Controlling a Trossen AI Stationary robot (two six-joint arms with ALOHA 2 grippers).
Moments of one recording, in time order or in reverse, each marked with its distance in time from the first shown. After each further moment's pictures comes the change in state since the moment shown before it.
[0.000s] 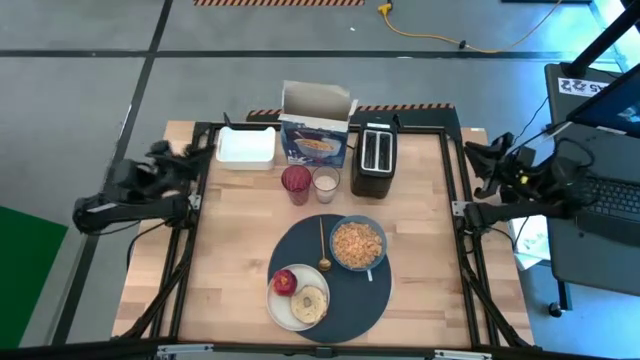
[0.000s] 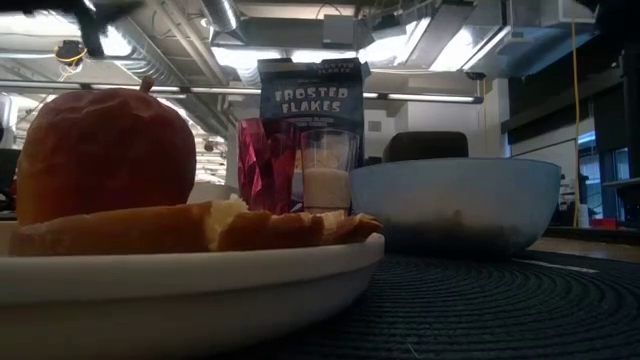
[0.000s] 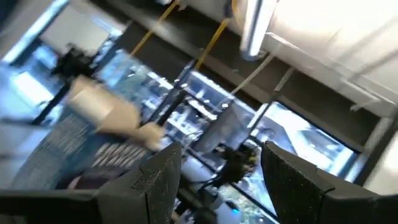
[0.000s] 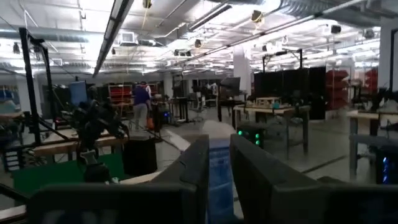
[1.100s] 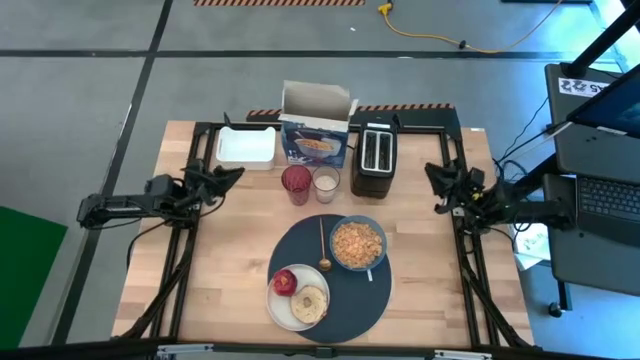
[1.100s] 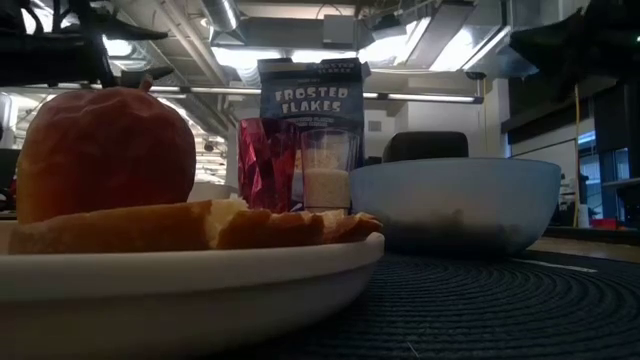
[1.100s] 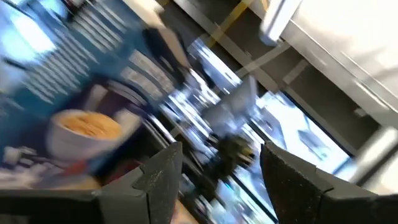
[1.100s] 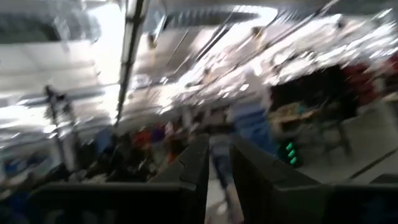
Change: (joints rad) left arm -0.072 0.004 -0.400 0.313 -0.069 -0.167; right arm -0.121 -0.052 -0.631 0.772 -0.101 0.179
